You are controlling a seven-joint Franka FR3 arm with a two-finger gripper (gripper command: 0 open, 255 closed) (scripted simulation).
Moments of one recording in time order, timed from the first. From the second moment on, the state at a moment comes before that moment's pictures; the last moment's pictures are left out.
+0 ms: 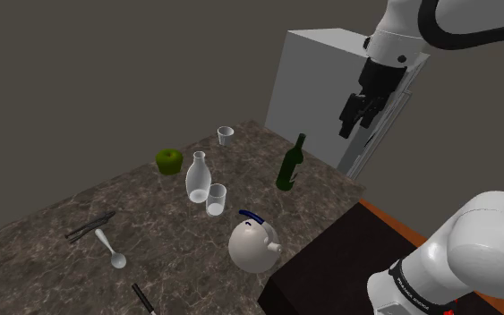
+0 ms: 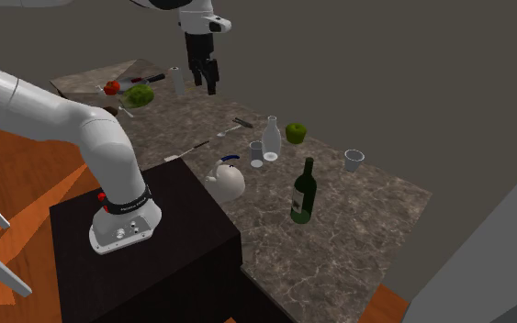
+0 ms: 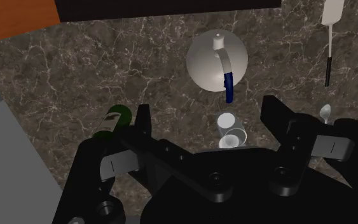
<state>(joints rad) 0.01 -0.74 0.06 -2.45 0.01 1.67 0.07</state>
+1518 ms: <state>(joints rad) -0.11 -0.09 -0.16 -2.31 0.00 2.24 -0.17</state>
